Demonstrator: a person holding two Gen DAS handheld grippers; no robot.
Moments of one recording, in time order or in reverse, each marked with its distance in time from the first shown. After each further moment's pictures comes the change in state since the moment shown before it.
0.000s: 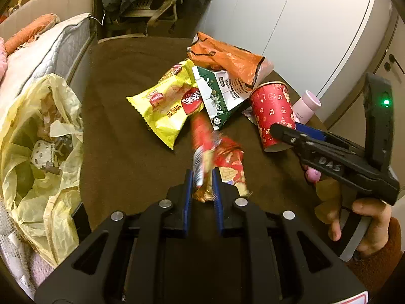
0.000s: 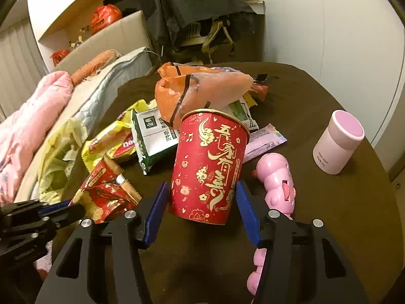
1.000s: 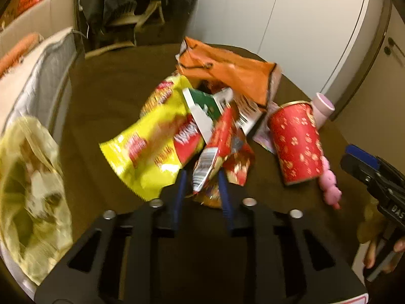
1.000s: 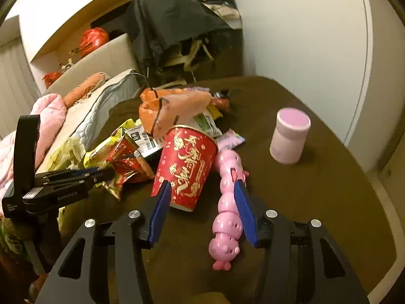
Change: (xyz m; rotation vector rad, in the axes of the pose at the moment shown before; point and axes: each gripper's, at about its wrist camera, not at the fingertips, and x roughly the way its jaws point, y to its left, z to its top) left arm 0.046 -0.003 0.041 0.094 0.017 -0.006; right arm -0.060 -0.034 -0.023 0.056 -0.106 0.001
